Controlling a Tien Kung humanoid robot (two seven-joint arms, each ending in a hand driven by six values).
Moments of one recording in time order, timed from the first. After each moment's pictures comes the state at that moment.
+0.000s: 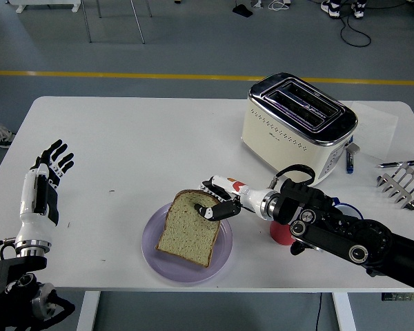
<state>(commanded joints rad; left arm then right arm) 0.00 0.09 -1.35 -1.31 1.02 0.26 -0.44 0.85 -0.13 0.25 1.06 -1.03 -0.08 -0.06</state>
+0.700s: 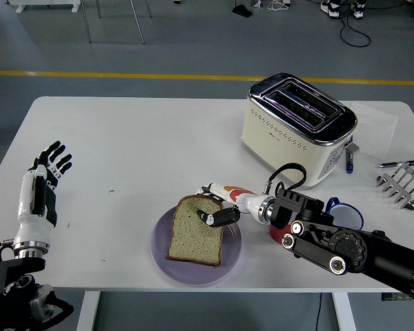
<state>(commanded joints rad) 0.01 0.09 -1.36 -1.31 1.02 0.26 -0.44 0.85 -0.04 0.19 0.84 -1.28 -0.13 0.09</state>
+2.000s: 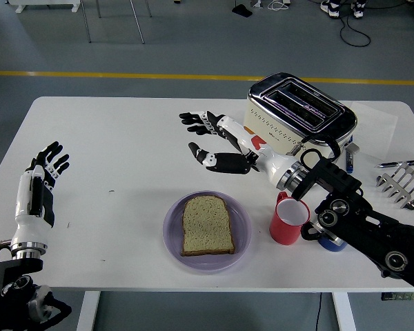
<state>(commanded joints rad) 0.02 0.10 -1.36 -1.32 1.02 0.26 -0.45 0.66 -0.24 0.69 1.45 -1.10 -0.14 0.17</state>
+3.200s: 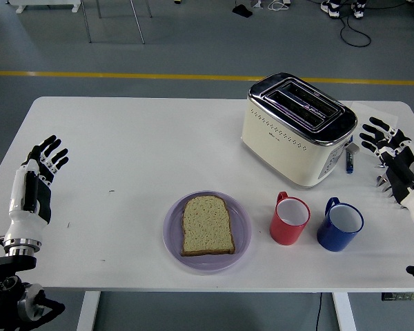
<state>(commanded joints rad) 0.06 0.11 -1.40 -1.43 1.03 0.21 -0.36 0.06 -0.22 1.47 1.44 -1.01 -0.01 0.14</state>
